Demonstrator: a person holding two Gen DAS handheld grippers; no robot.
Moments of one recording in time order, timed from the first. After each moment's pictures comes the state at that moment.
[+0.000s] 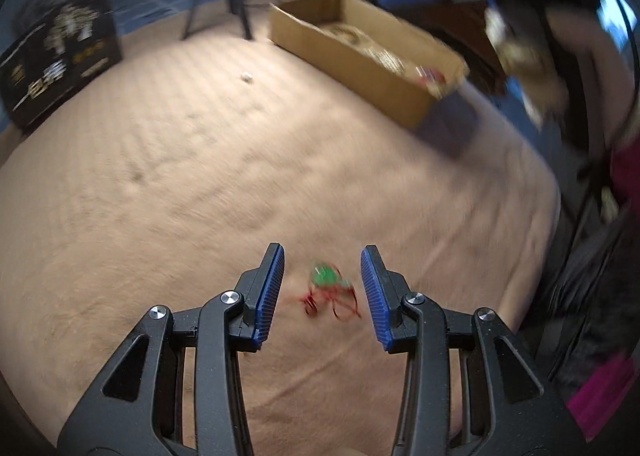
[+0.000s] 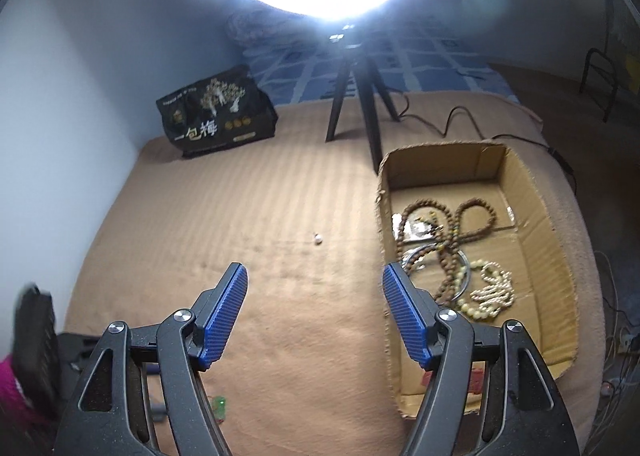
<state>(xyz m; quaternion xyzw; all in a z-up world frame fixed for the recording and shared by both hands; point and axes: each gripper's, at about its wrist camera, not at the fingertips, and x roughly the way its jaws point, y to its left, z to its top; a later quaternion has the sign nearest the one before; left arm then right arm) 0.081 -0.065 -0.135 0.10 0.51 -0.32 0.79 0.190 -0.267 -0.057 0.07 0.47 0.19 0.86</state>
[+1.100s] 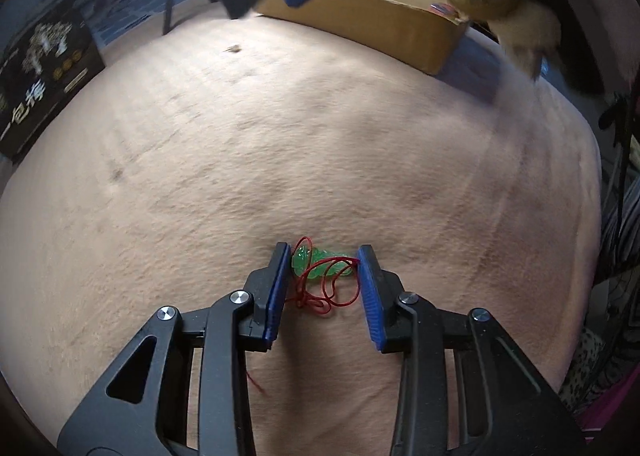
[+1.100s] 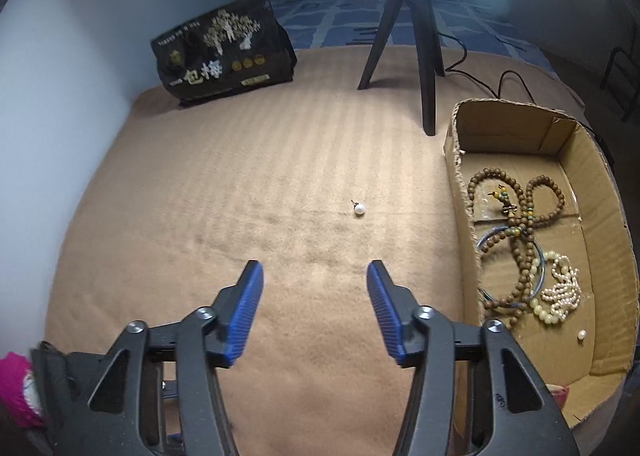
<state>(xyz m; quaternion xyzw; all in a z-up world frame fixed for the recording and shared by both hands) 0.092 -0.065 -0.187 0.17 0.49 -0.31 0.80 0.216 -0.203 -0.118 0.03 0.52 0.19 0.83</state>
